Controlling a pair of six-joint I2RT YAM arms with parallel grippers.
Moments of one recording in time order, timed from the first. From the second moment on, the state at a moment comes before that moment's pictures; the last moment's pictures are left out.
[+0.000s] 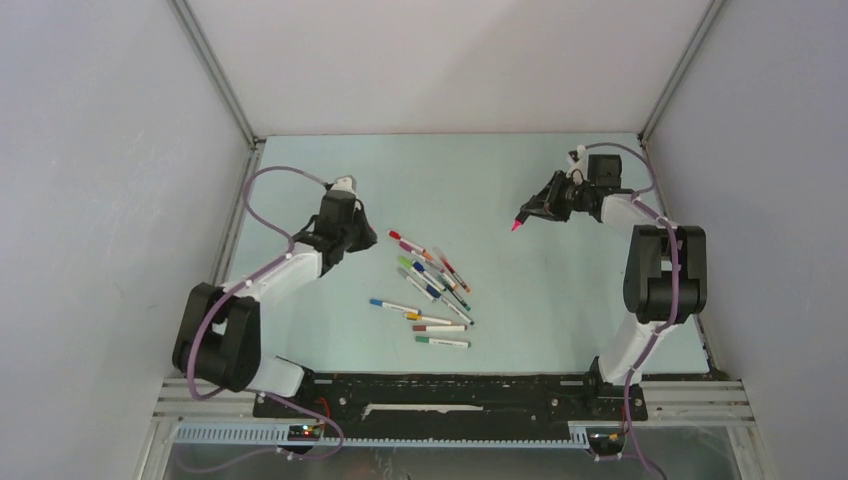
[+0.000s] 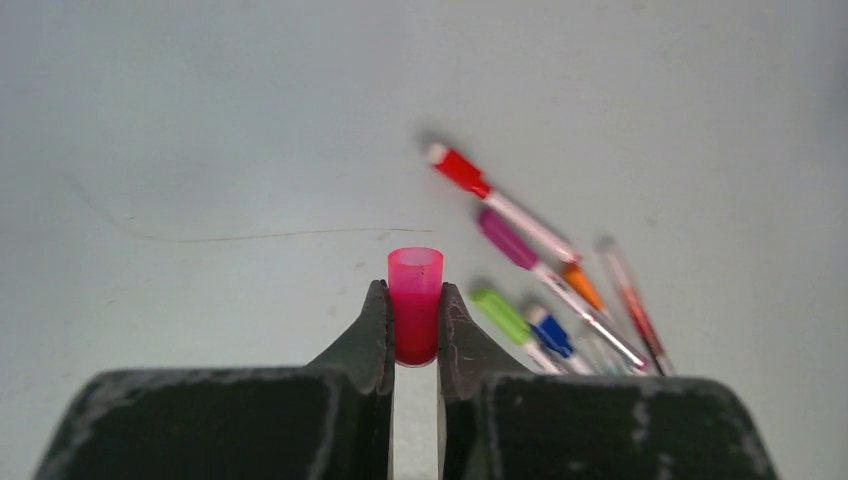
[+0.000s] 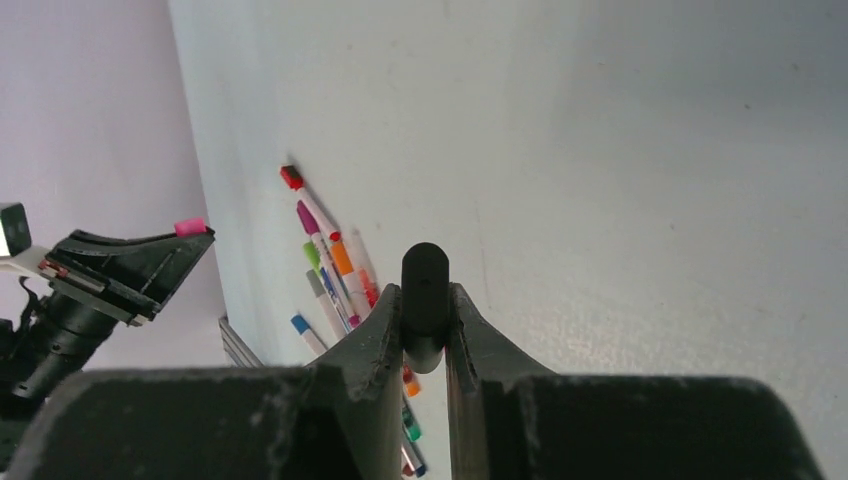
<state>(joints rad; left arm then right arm) -0.36 1.39 0.81 -0.09 -0.03 -0.49 -0.03 1.80 1.18 -0.17 -0.75 0.52</state>
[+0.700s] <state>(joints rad) -0.22 1.90 1.20 -0.27 -0.14 -0.49 -0.03 2.08 1.27 -0.14 -0.61 0.73</state>
